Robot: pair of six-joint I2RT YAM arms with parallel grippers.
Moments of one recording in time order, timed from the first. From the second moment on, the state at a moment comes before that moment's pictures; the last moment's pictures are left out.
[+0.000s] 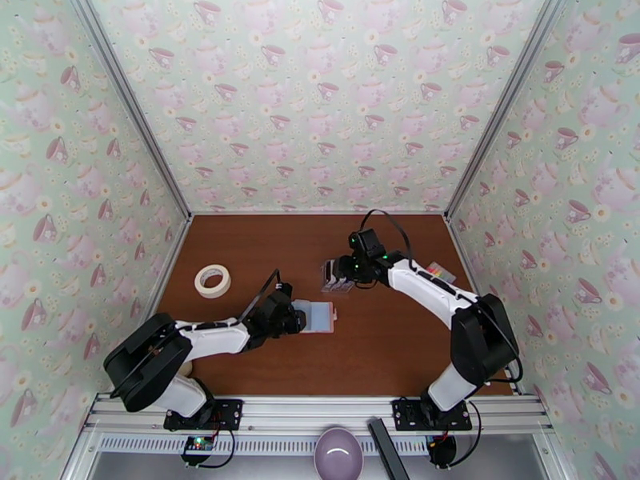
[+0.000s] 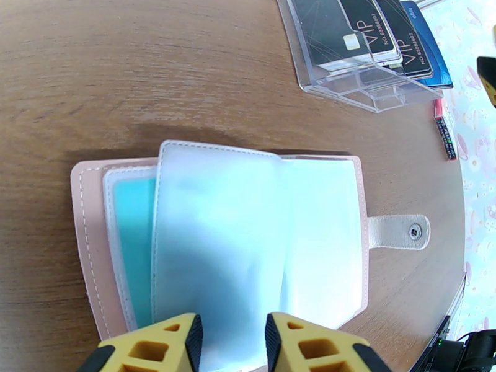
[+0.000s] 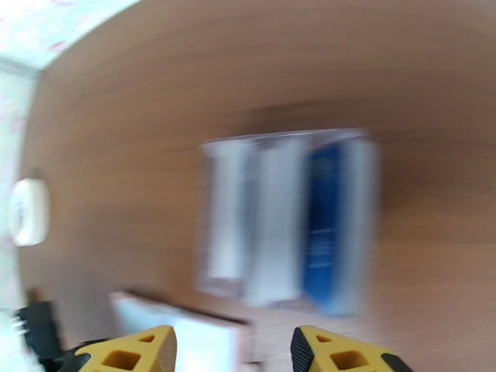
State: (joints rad) left arm -0.73 1.52 0.54 0.15 0.03 -0.78; right arm 0.49 1.65 1.23 -0.56 -0.03 0.50
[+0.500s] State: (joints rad) left arm -0.73 1.46 0.52 0.10 0.03 -0.79; right arm 0.44 1.76 1.28 -0.58 0.05 0.42
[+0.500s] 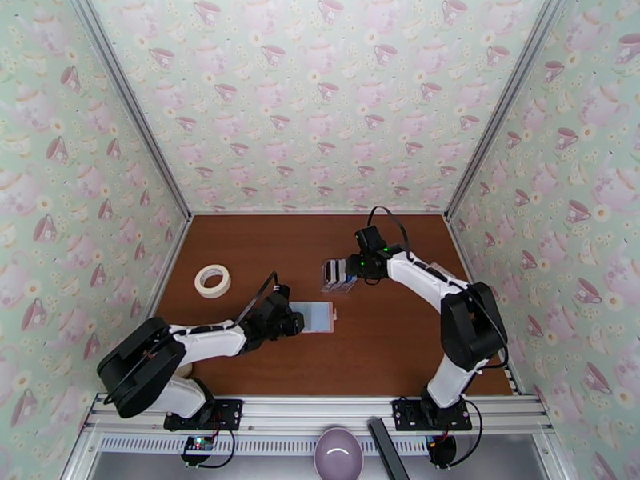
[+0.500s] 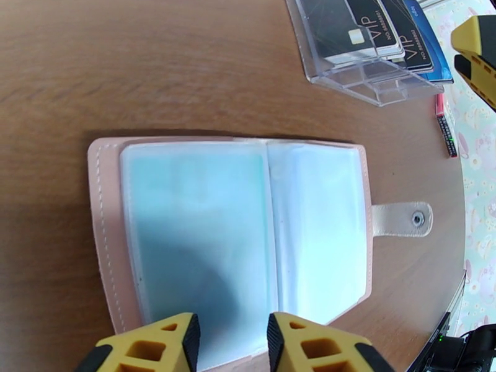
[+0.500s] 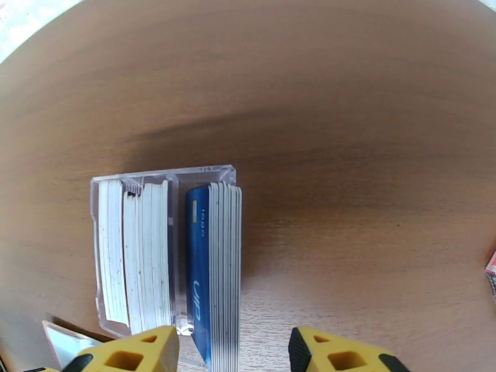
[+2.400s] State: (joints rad) left arm -0.74 1.47 0.52 0.11 0.03 -0.80; right arm 0.40 1.83 1.37 -0.60 0.02 0.37
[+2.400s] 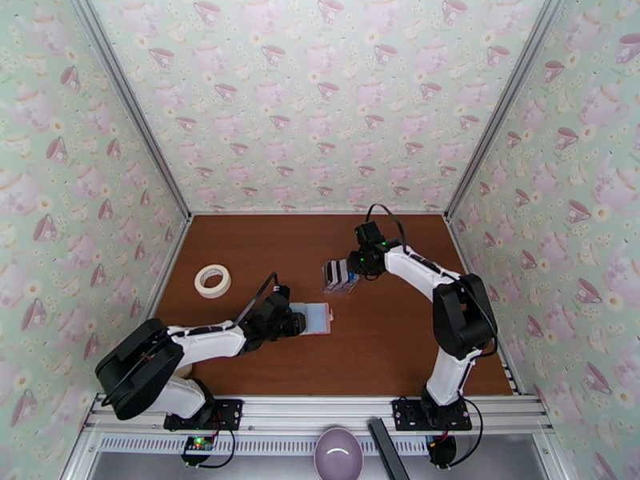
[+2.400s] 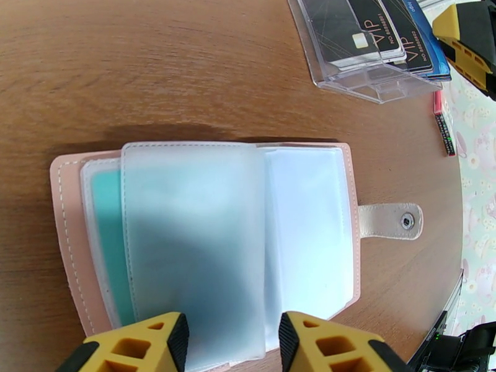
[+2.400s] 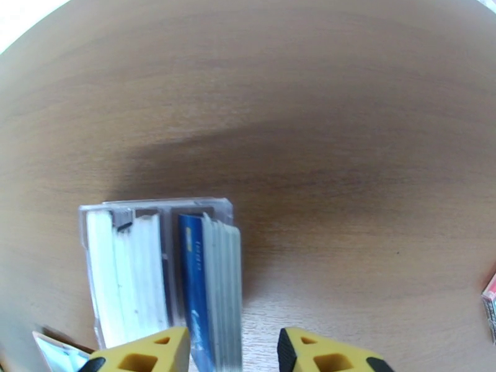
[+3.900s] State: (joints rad) left arm -0.75 1.47 0.53 0.11 0.04 -0.80; right arm 0.38 1.88 1.44 -0.65 0.01 0.36
